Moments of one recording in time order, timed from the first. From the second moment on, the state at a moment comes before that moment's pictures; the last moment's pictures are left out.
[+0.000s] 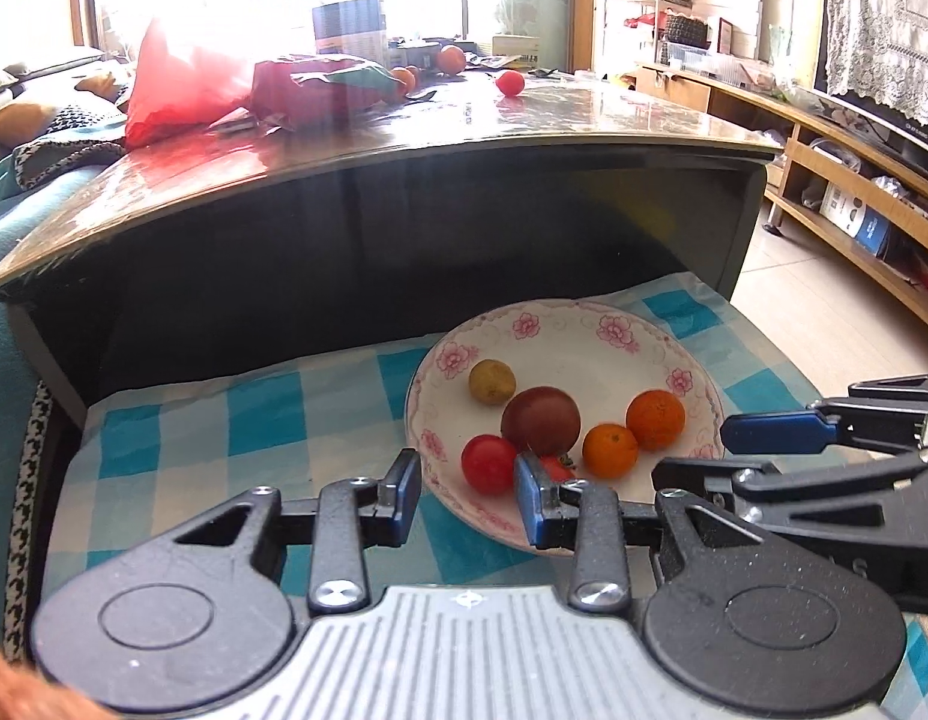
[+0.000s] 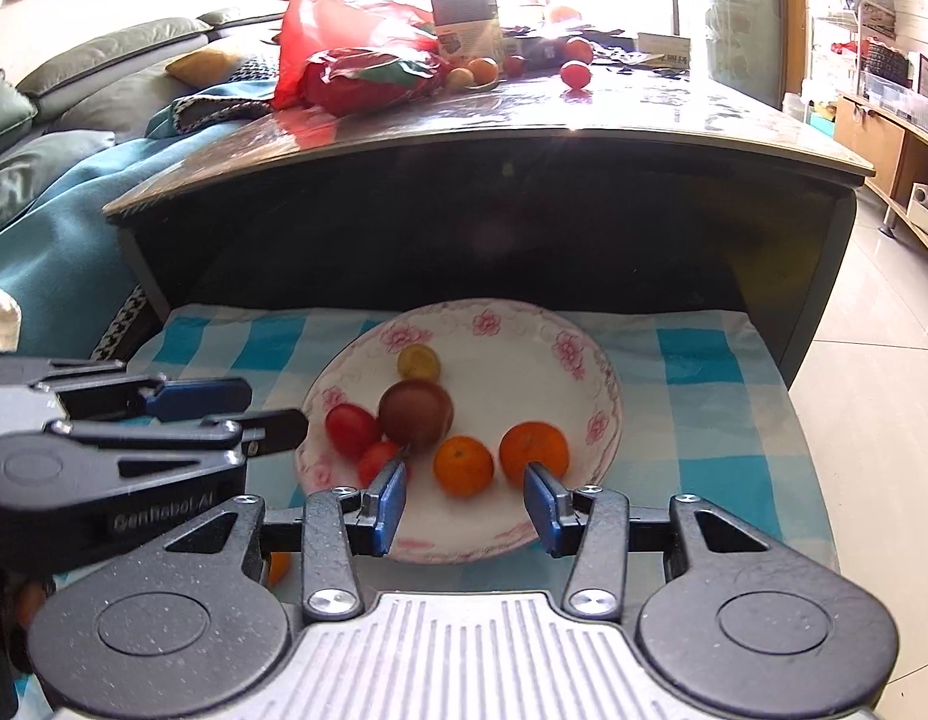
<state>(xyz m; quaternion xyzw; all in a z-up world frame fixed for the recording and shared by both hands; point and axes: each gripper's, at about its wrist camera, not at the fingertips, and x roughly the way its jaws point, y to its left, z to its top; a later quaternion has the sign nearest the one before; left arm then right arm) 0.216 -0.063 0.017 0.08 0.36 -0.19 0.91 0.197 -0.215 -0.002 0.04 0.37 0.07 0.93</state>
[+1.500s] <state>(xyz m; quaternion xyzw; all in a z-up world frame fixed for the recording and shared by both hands) 0.191 -0.075 -0.043 0.14 0.40 -0.26 0.87 0.138 -0.190 -0.030 0.00 0.45 0.10 0.89</state>
